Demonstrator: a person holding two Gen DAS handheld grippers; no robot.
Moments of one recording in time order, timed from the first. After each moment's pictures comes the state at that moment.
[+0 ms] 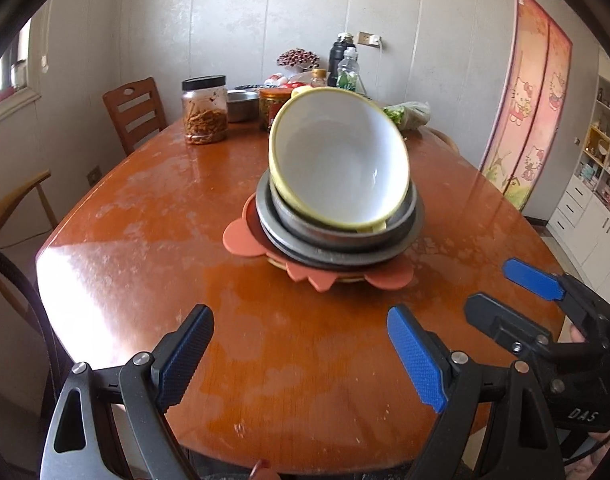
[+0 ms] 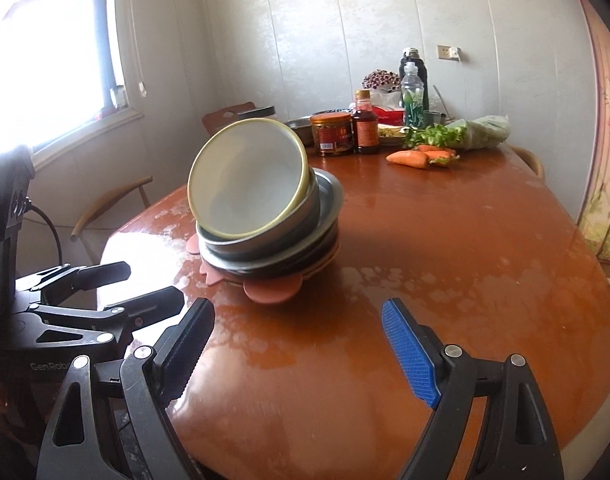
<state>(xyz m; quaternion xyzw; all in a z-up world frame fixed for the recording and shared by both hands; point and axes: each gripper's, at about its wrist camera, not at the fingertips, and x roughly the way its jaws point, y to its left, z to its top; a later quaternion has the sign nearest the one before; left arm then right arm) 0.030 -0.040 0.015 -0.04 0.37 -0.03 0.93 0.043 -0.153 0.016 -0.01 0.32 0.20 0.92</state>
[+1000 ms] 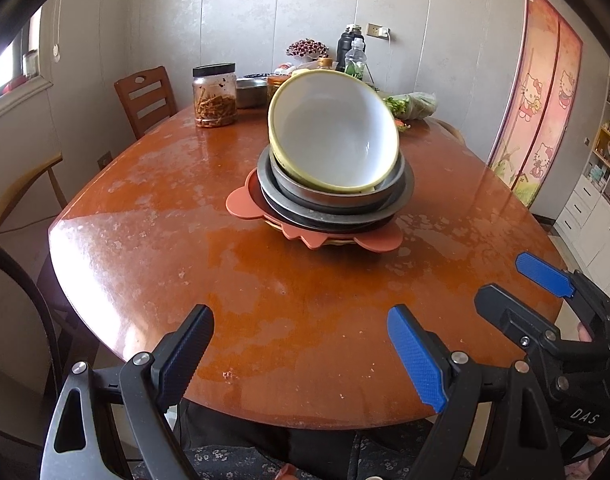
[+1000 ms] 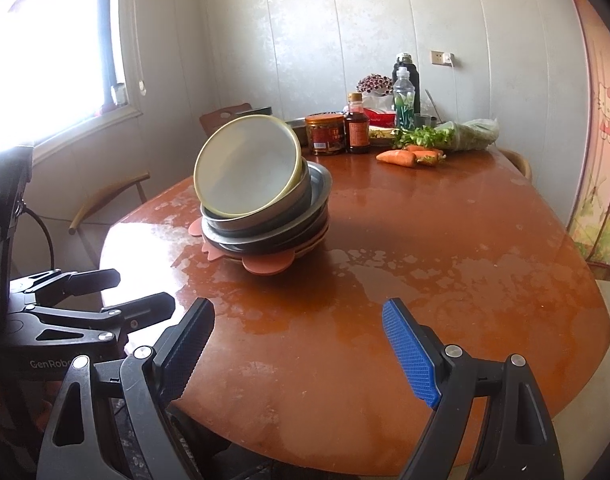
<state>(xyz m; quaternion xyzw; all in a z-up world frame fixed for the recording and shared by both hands) 0.006 -0.047 0.012 -0.04 0.39 -0.02 0.92 0.010 -0.162 0.017 -0.02 0.32 0.19 0.93</state>
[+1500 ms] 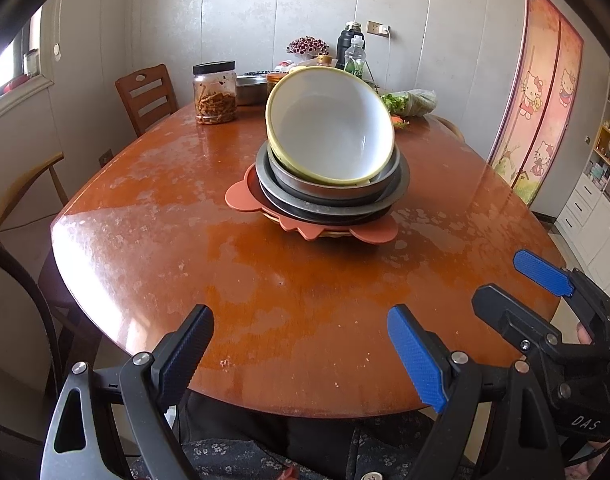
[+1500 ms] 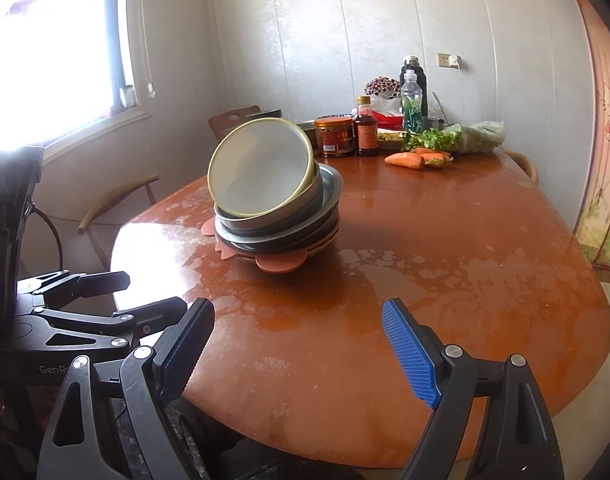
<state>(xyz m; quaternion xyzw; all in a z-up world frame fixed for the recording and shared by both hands) 0.002 -0.049 0.012 -0.04 0.40 -0.02 0.92 0.006 -0.162 0.017 -0.01 0.31 0.21 0.93</state>
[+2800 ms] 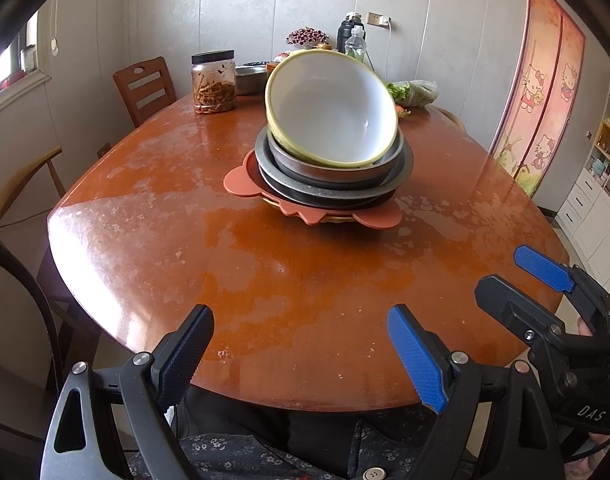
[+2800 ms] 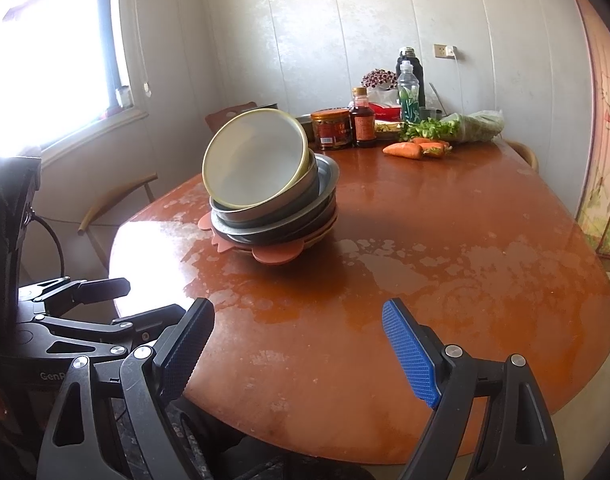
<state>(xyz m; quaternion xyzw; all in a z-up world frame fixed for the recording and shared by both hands) 0.005 -0.049 0.001 -0.03 0.41 -0.01 0.91 0.007 -0.163 0.011 0.00 0.32 0.21 0.92</state>
